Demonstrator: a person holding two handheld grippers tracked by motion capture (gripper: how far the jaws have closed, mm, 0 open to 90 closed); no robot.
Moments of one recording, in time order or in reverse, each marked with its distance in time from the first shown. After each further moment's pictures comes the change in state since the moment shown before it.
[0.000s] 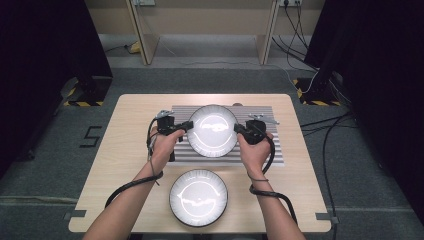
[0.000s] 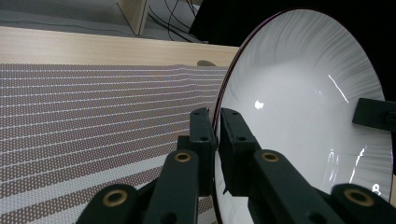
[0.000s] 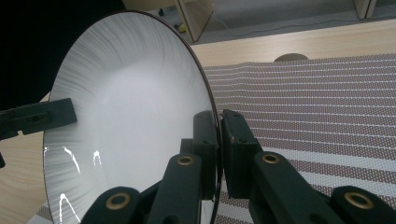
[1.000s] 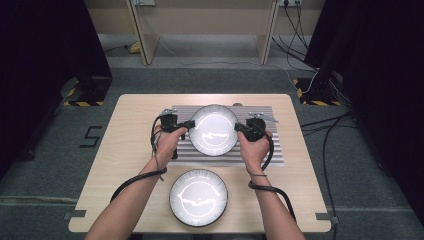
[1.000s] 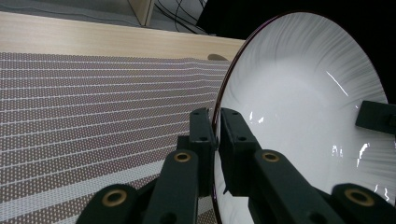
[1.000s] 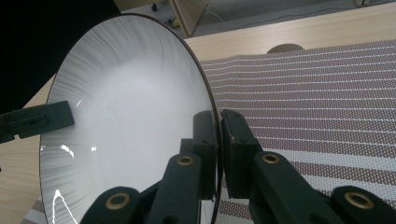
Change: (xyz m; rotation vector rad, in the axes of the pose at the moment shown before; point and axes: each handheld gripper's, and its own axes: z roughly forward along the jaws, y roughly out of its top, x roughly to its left) left arm 0.007 0.000 0.019 0.030 0.030 -0.024; right arm -0.012 0.000 0.019 0.025 -0.017 0.036
